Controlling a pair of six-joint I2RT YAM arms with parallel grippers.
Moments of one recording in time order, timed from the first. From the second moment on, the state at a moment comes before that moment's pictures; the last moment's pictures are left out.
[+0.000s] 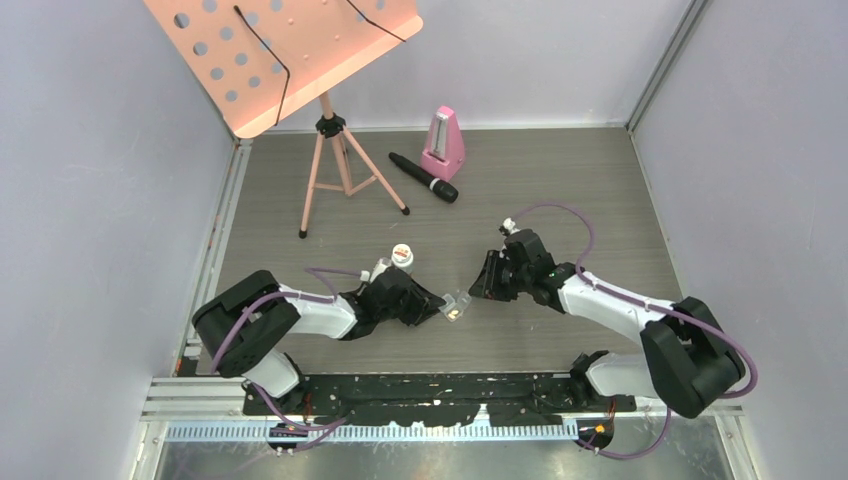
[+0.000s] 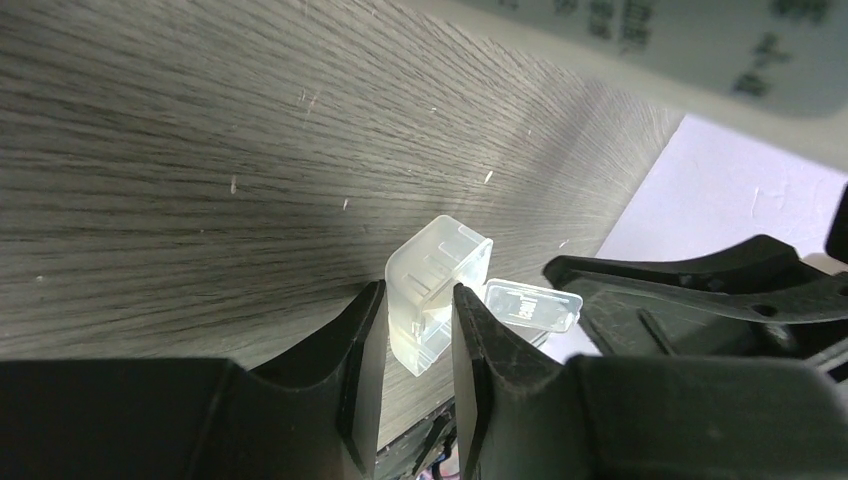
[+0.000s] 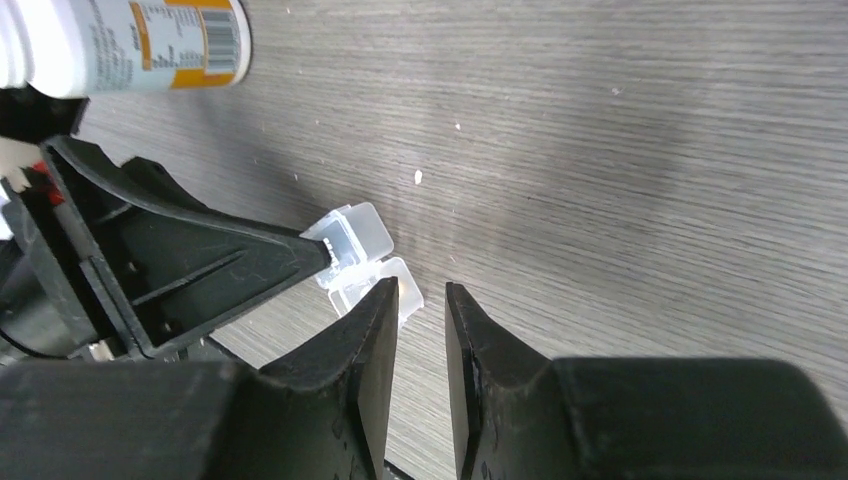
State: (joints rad) left arm -0.90 1.55 0.46 0.39 -0.04 -1.60; right arm 0.56 1.25 0.56 -0.12 -0.21 0.74
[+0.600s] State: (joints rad) left arm -0.90 1.57 0.48 0.40 -0.02 -1.62; right arm 0.62 1.34 0.57 -0.10 -0.39 0.62
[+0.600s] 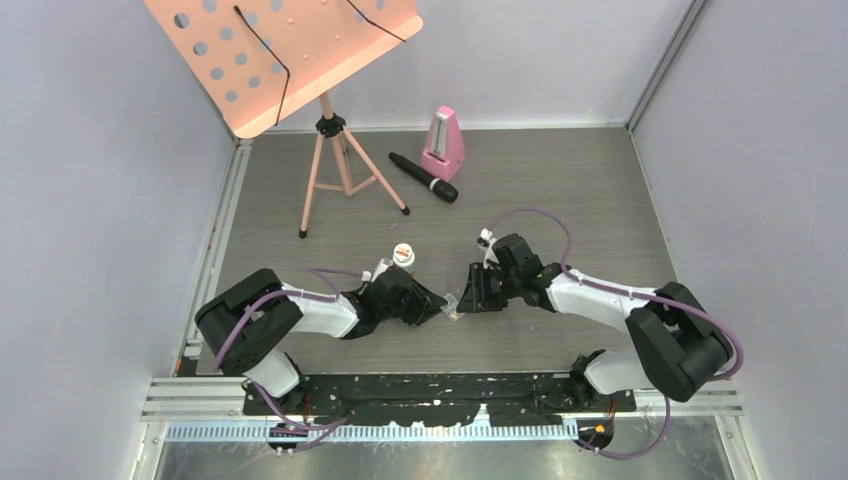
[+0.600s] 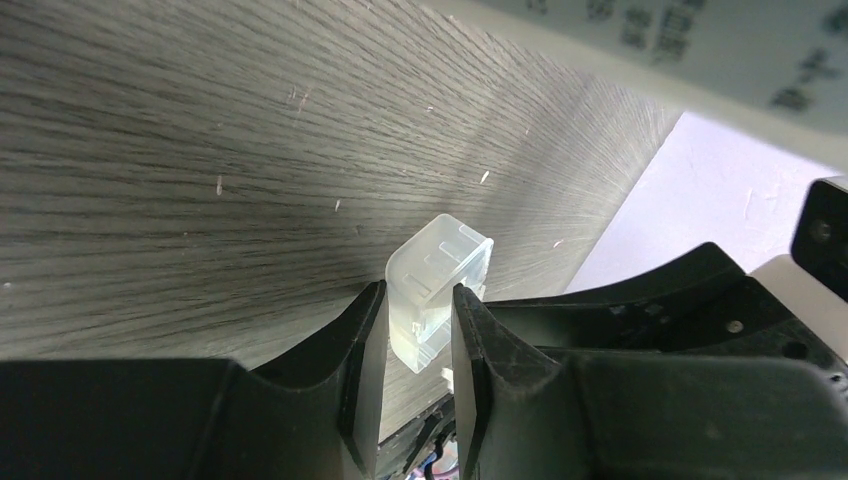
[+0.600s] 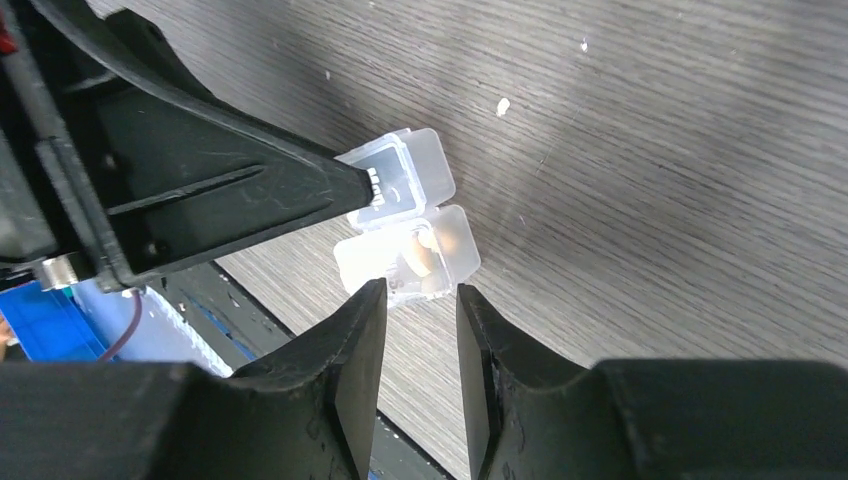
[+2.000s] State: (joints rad) left arm -0.90 1.57 0.52 0.31 -0.03 -1.62; right arm 0.89 1.50 0.78 -0.36 0.11 0.77
